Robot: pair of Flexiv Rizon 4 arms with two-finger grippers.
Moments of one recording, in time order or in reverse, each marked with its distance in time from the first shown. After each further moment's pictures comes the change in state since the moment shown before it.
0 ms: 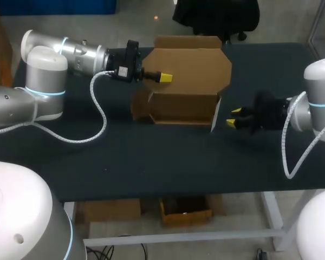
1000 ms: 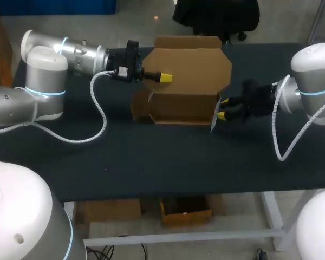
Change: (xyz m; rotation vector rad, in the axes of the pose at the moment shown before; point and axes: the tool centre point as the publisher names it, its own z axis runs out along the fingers) left arm 0.000 0.000 0.000 0.000 0.000 0.000; right arm -0.012 0.026 0.034 0.027 0.128 -0.078
